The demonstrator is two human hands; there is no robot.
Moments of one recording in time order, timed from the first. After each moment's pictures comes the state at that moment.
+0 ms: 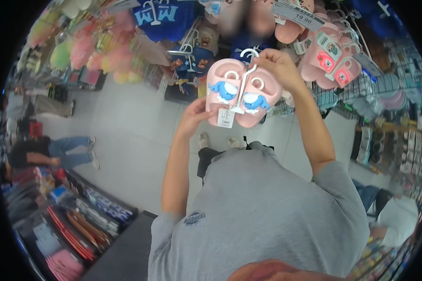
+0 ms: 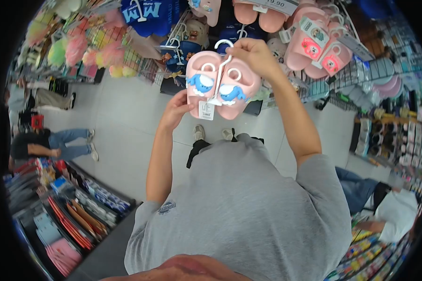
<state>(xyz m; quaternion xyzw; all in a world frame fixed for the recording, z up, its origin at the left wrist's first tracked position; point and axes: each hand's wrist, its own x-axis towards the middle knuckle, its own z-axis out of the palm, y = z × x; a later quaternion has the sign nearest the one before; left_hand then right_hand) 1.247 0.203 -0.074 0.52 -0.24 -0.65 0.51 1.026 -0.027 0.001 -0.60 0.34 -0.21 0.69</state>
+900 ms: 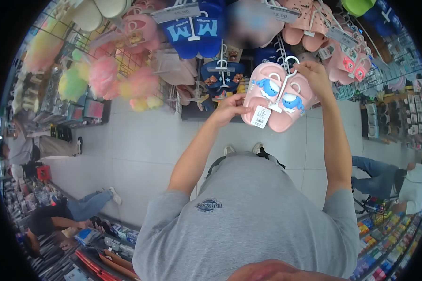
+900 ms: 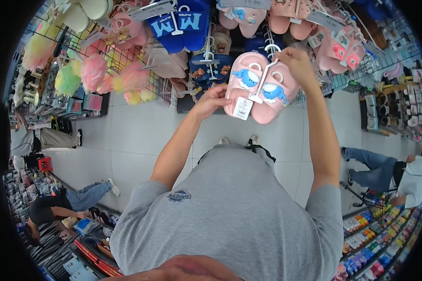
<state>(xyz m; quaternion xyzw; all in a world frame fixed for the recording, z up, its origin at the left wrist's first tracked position) 1.293 0.144 -0.152 0.36 -0.26 -0.81 0.38 1.031 0.008 -0.035 -0.61 0.58 -0.24 0.49</state>
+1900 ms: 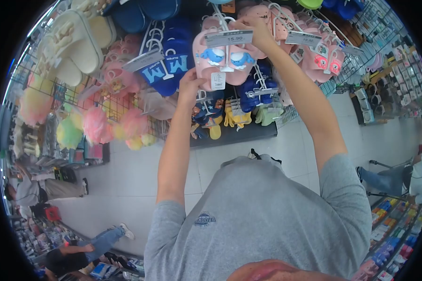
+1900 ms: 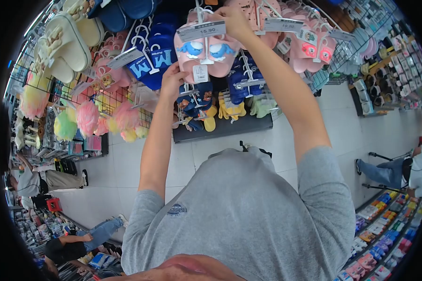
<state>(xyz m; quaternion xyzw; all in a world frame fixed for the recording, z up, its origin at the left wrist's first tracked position) 1.332 0.008 -0.131 0.49 -0.34 -0.61 0.52 1.103 -0.124 -0.037 -0.72 0.47 -0.42 0.29</state>
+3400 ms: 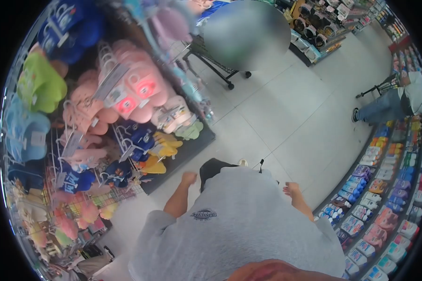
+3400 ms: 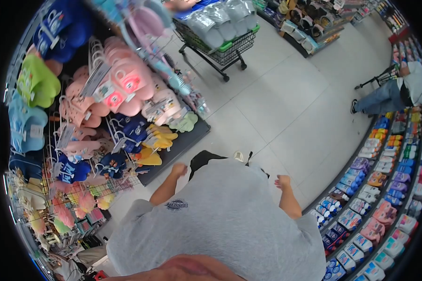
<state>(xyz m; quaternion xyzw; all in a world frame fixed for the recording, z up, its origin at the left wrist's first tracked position) 0.962 0.230 -0.470 0.61 -0.52 -0.56 -0.19 0.493 0.567 -0.333 0.23 0.84 -0.17 0.46</state>
